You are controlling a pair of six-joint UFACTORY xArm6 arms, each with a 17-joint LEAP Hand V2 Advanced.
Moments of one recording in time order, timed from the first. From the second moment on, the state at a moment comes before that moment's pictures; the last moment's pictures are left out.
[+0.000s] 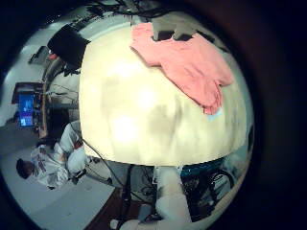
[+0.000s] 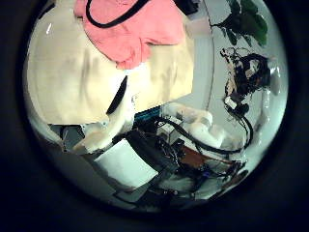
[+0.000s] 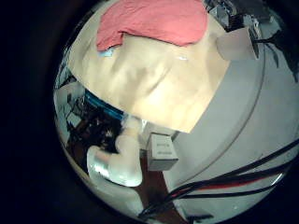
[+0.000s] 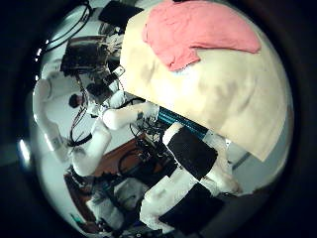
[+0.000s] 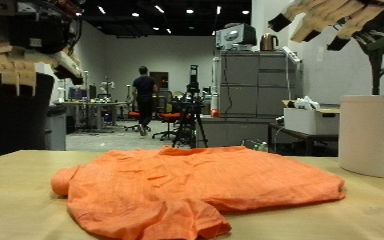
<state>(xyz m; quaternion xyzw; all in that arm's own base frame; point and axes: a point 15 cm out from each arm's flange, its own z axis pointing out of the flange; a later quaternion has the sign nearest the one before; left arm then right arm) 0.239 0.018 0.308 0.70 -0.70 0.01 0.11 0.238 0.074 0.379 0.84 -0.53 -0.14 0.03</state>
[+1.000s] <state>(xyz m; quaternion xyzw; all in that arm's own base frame) 0.265 -0.069 0.229 0.54 -0.83 -0.08 0.10 0.240 0.061 0.372 0.82 -0.55 -0.15 0.05</state>
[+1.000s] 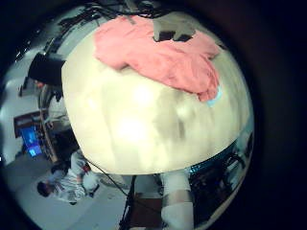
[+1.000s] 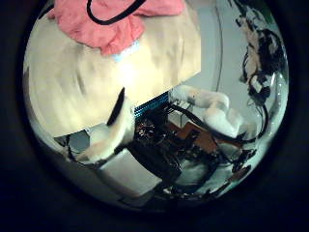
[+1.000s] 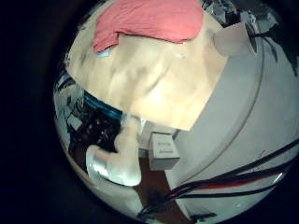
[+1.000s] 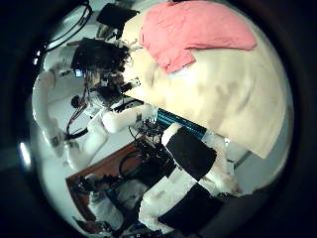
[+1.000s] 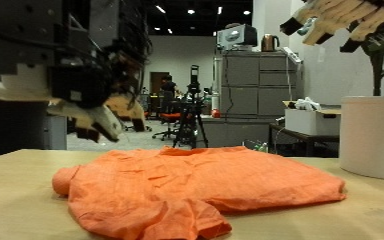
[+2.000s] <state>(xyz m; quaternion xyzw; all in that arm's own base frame) 0.304 -0.085 0.132 0.50 -0.85 -0.15 0.02 0.211 0.030 0.379 0.80 -0.56 -0.17 0.14</state>
